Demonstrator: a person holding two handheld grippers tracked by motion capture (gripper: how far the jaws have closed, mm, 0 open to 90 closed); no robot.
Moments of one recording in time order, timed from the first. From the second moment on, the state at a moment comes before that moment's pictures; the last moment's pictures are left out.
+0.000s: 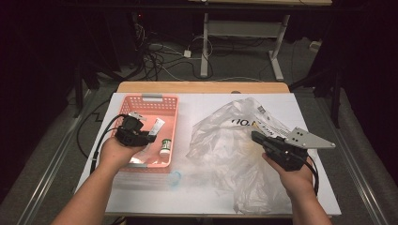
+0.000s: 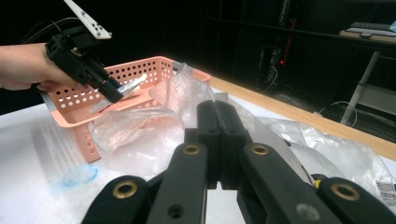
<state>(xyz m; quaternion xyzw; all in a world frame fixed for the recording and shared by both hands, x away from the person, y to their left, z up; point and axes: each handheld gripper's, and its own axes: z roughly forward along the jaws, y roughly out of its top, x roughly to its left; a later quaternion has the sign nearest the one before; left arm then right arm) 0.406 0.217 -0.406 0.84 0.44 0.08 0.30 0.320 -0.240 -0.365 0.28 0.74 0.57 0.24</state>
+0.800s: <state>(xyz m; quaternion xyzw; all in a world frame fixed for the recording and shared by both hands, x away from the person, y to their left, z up) 0.363 0.225 -0.396 0.80 0.42 0.13 0.40 0.321 -0.239 -0.367 0.28 0.74 0.57 0.23</state>
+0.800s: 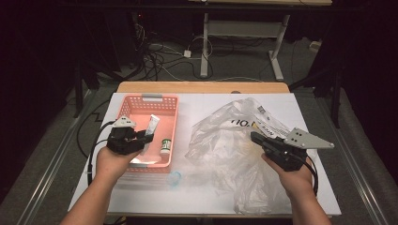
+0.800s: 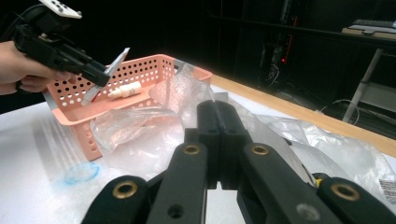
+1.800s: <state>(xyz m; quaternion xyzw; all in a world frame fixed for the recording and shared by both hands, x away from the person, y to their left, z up) 0.308 0.159 -0.382 0.82 0.34 0.10 0.46 0.319 -0.240 -0.365 0.28 0.74 0.57 0.24</state>
